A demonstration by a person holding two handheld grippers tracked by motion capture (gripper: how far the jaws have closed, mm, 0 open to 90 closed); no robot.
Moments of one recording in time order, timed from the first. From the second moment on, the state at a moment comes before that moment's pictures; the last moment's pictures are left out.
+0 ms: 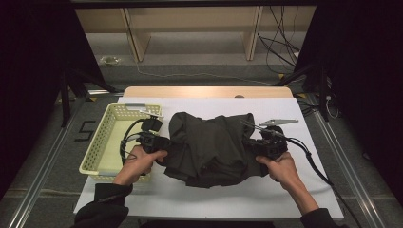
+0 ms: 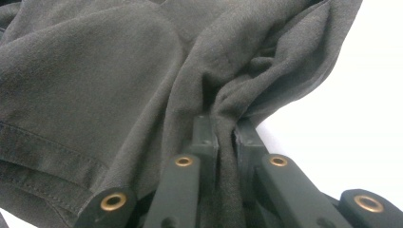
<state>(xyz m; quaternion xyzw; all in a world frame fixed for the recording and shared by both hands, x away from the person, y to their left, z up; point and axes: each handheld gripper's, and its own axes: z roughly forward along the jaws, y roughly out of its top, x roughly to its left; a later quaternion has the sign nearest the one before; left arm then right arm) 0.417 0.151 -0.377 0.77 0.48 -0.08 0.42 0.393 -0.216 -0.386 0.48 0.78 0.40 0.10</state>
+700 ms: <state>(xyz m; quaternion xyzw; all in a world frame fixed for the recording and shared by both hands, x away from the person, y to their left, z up) 0.423 0.188 -0.358 0.76 0.49 -0.07 0.43 0.409 -0.181 -0.369 0.46 0.78 0.42 0.09</state>
